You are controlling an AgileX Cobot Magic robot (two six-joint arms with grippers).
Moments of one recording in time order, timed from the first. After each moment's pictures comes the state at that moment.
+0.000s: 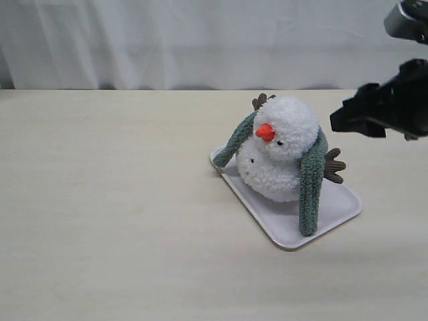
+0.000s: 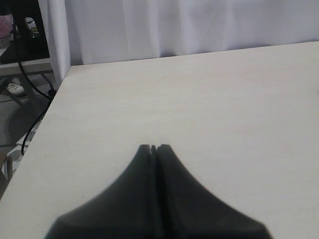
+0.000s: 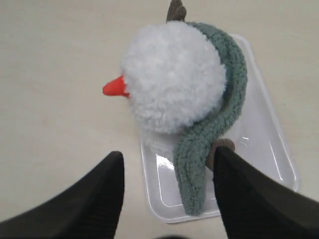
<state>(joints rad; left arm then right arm) -0.03 0.00 0.00 0.04 0.36 0.06 0.10 1.24 -0.94 0.51 0.70 -0.43</state>
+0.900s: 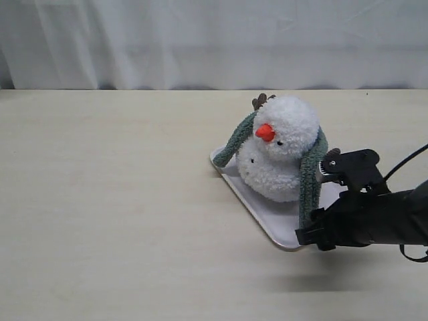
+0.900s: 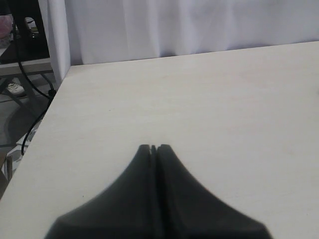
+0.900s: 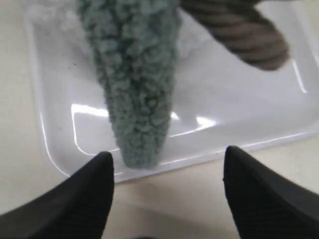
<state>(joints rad) -0.03 0.00 0.00 0.04 0.36 0.06 0.31 1.60 -0.52 1.13 0.00 -1.09</state>
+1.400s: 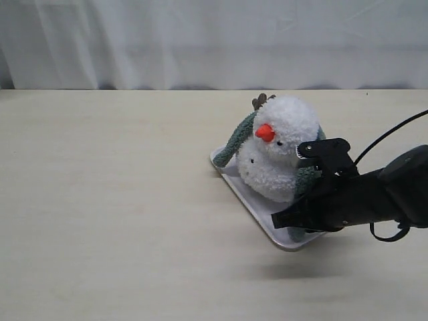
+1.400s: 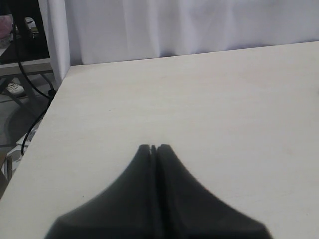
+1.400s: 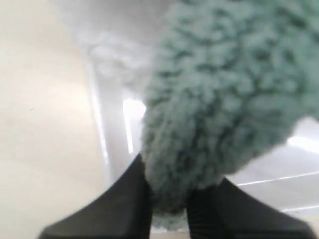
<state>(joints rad) -0.03 0.00 0.00 0.04 0.36 0.06 0.32 1.70 -0.66 1.14 0.15 -1.07</state>
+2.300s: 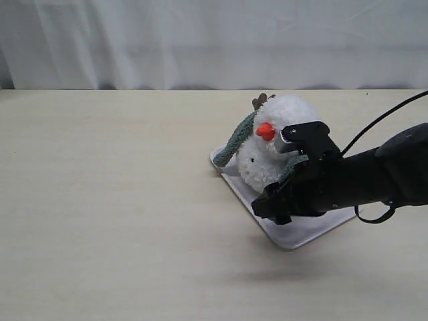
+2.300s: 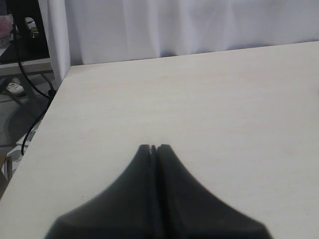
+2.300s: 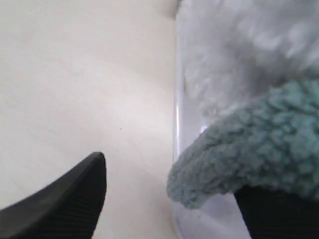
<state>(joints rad) -0.03 0.00 0.00 0.04 0.36 0.06 0.32 1.67 -0.74 1.19 0.34 -1.19</state>
